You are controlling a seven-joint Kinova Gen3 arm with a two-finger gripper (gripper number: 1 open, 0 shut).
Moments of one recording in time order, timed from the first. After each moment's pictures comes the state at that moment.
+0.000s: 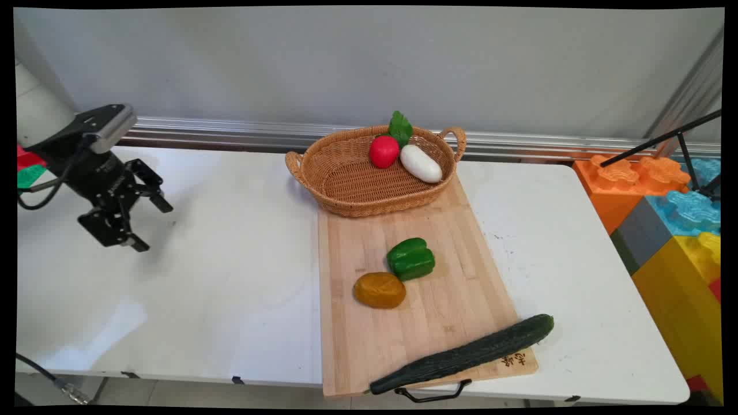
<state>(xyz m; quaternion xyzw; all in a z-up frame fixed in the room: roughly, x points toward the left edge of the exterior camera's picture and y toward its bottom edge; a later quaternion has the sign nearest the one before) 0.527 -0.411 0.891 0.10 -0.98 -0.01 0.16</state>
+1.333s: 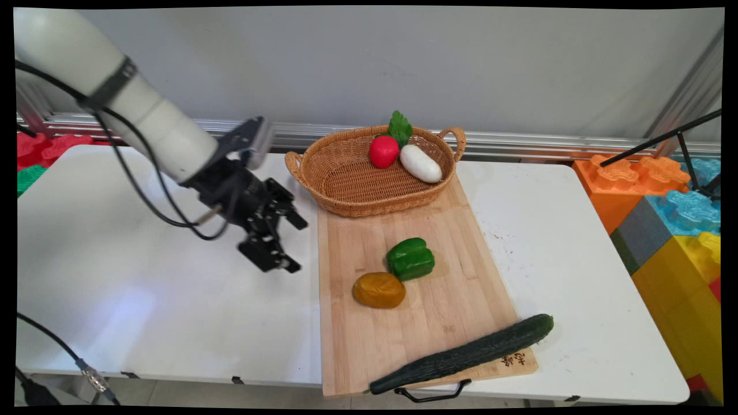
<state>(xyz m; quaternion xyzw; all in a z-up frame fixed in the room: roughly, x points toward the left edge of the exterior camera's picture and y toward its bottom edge) 0.328 -0.421 0.866 0.11 -0.95 0.01 0.28</state>
